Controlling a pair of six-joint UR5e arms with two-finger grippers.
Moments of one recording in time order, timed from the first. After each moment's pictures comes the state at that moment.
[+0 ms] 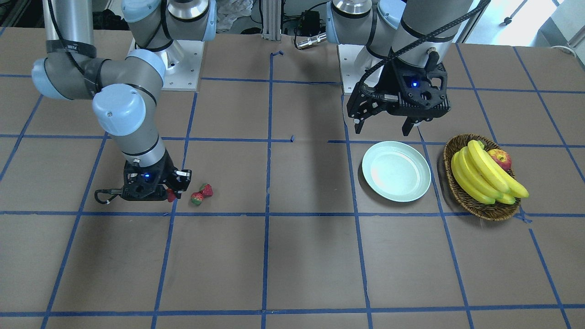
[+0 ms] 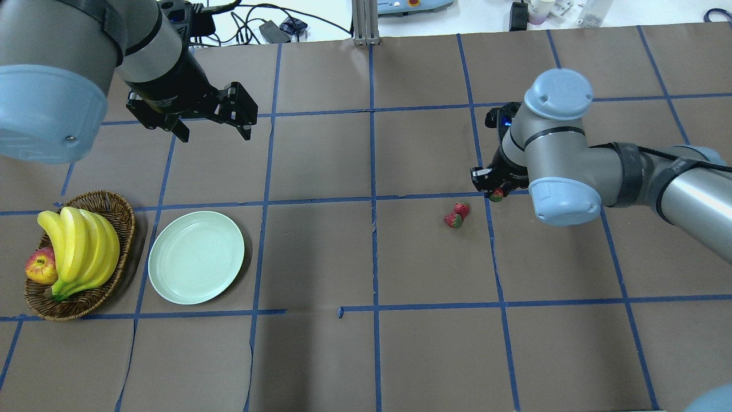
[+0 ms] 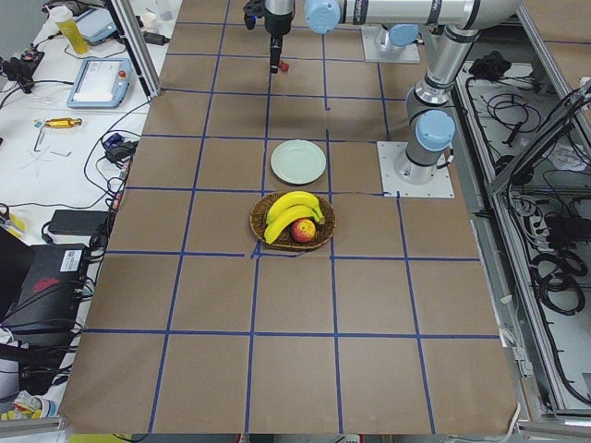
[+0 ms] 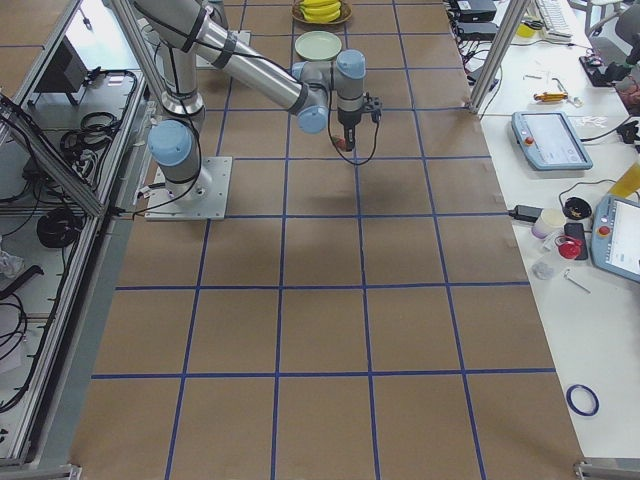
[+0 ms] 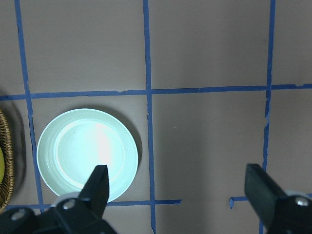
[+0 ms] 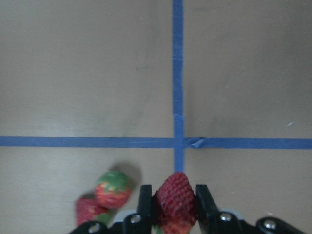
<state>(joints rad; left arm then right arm) -1.62 -1.57 -1.63 -1.42 1.56 -0.03 1.61 -1.32 1.96 -2.29 -1.55 0.04</state>
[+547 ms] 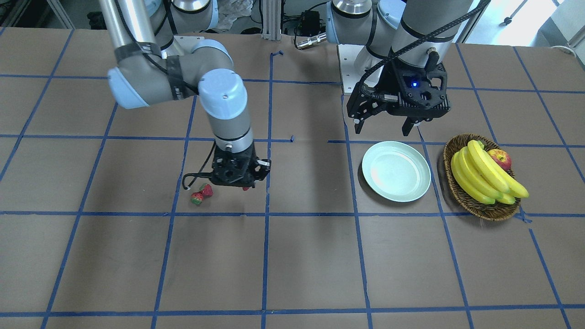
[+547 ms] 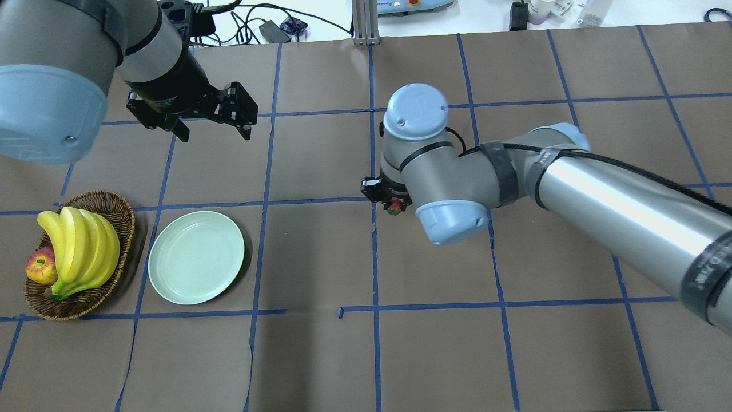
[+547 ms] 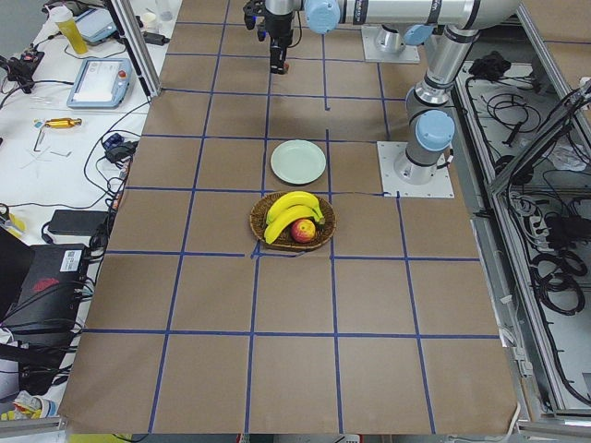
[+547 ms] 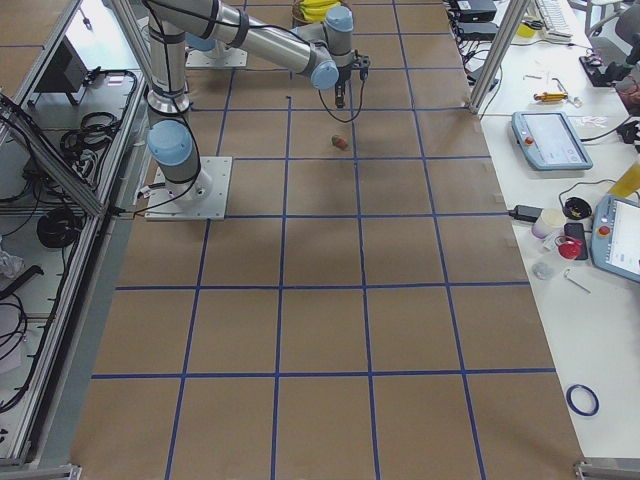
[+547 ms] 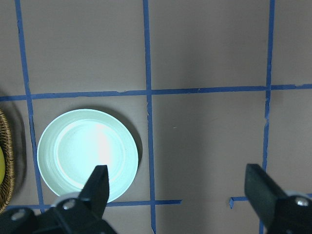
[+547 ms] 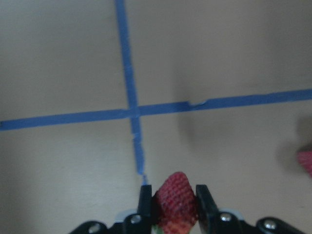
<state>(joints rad) -1.62 -1.57 -1.63 -1.42 1.56 -0.03 1.97 -1.21 1.84 -2.29 -1.53 0.49</state>
